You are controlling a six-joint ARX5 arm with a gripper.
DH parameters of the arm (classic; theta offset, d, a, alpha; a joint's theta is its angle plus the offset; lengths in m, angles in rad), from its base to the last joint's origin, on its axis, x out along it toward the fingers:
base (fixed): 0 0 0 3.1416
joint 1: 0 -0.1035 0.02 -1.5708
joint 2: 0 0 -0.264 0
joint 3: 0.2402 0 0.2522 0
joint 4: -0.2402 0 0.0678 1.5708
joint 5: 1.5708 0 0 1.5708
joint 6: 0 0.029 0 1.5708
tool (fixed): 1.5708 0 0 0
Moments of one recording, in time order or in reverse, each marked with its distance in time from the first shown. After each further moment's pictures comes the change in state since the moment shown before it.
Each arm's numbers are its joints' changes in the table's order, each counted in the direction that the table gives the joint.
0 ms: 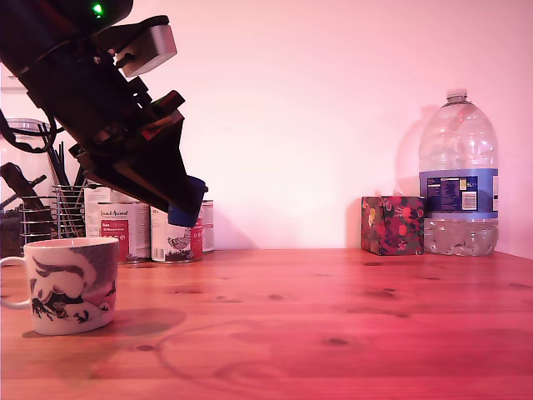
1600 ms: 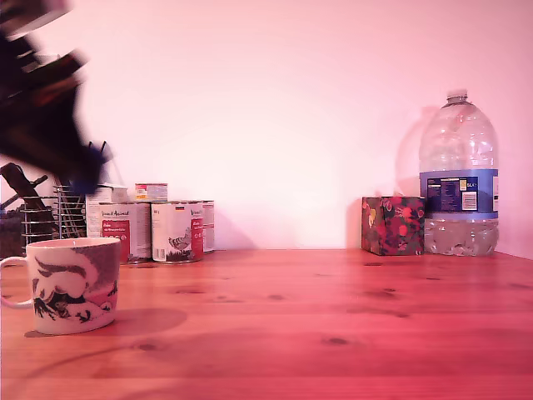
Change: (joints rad) arm -0.220 0.431 -0.233 -0.082 -0.116 -0.109
